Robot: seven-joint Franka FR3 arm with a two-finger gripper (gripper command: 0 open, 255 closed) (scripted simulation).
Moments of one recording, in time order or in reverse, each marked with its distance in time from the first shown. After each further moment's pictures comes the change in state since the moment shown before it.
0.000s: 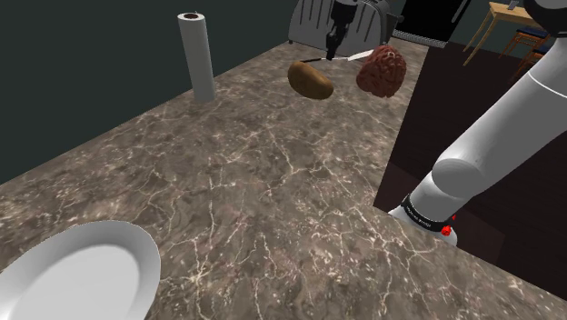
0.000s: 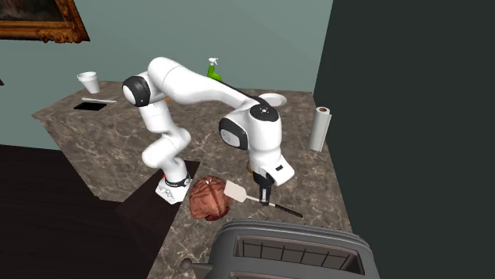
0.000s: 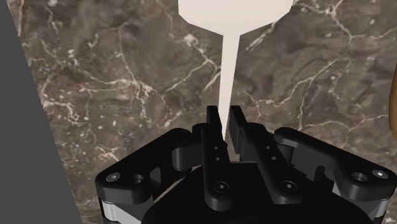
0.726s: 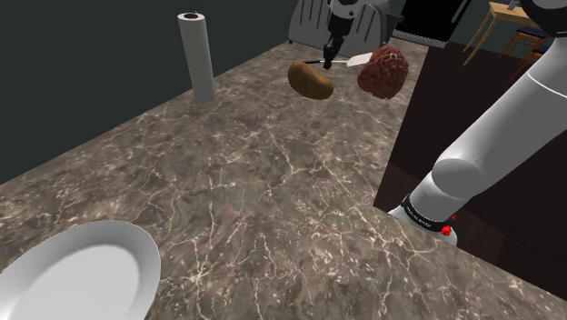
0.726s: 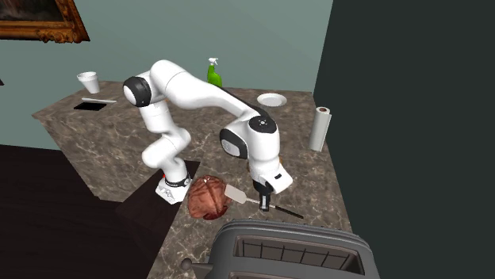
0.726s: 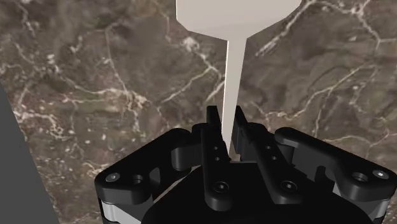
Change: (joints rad) arm 0.000 0.008 0.001 -0.082 0.004 0.104 -0.006
